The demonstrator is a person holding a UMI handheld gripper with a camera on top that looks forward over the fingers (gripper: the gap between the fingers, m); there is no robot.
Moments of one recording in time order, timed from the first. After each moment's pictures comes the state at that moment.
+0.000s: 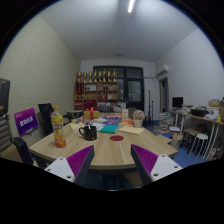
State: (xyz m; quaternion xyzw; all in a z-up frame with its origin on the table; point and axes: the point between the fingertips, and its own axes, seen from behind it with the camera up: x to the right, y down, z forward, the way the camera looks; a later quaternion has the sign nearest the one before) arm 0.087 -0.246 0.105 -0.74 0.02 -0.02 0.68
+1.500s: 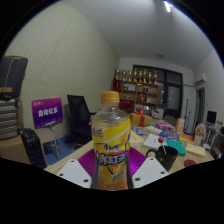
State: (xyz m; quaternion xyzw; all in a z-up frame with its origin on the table) arm -0.220 0.042 0.087 -0.72 -0.15 0.05 0.67
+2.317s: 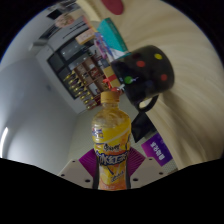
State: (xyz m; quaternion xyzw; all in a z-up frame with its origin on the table) arm -0.199 0.013 0.188 -0.46 0.44 0.74 0.22
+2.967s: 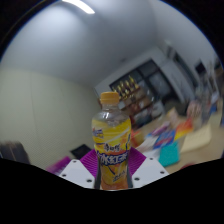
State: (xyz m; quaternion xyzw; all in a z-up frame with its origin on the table) arm -0.051 -0.152 0.255 -0.63 0.06 0.31 0.71
